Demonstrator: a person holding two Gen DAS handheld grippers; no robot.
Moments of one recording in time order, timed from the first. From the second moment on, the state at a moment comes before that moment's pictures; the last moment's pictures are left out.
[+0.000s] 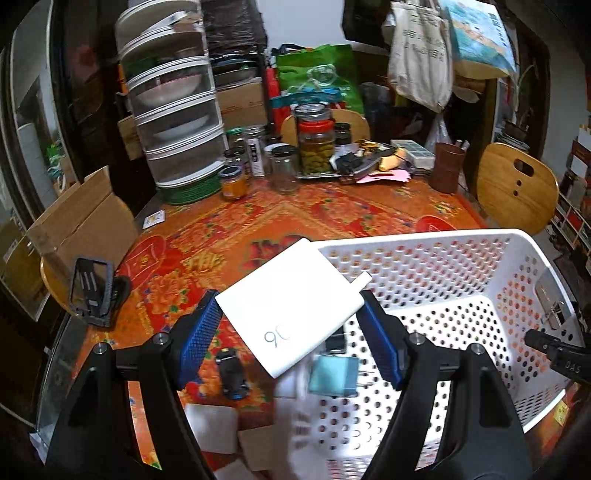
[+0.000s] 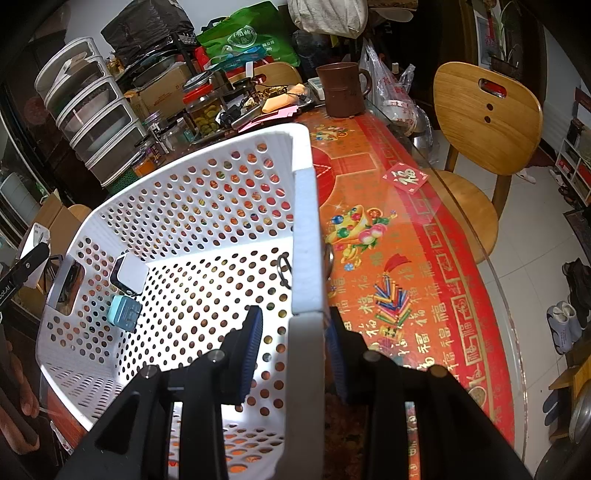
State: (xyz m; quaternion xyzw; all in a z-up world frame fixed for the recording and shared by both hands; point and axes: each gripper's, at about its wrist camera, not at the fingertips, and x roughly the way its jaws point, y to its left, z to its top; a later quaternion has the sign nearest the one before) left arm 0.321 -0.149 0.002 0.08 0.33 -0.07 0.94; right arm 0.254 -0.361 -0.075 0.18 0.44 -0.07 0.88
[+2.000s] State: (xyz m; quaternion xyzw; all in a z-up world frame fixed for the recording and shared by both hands) left arm 0.356 0.008 -0.111 0.00 0.46 -0.03 0.89; right arm 0.251 -0.362 -0.076 0.18 0.44 -0.07 0.88
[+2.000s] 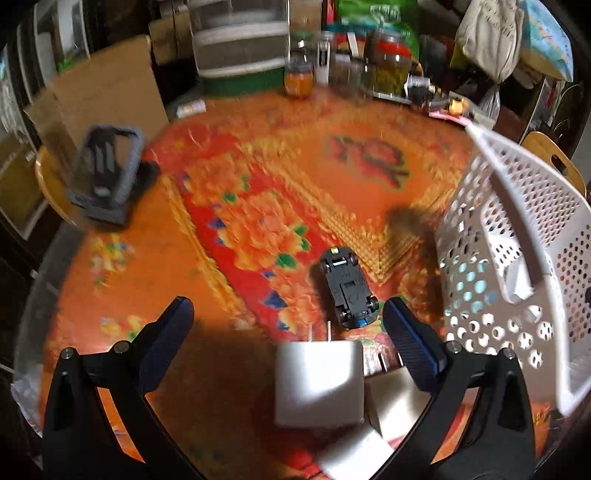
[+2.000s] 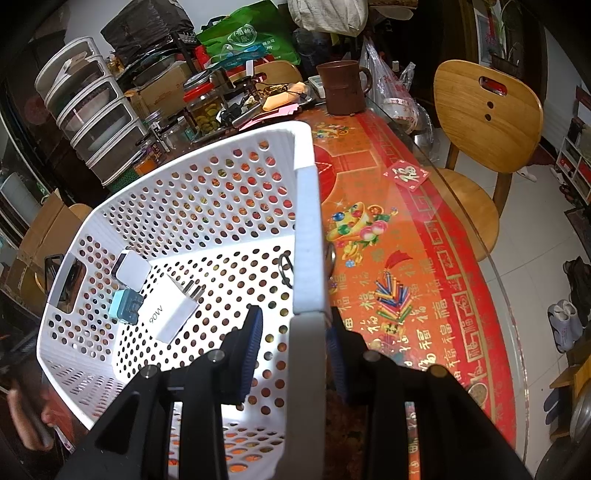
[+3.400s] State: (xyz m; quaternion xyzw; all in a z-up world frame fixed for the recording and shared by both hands) left arm 0.341 -0.066 0.003 0.03 0.38 -0.04 0.93; right arm 0.251 -0.362 -0.076 0.18 0.44 -0.07 0.88
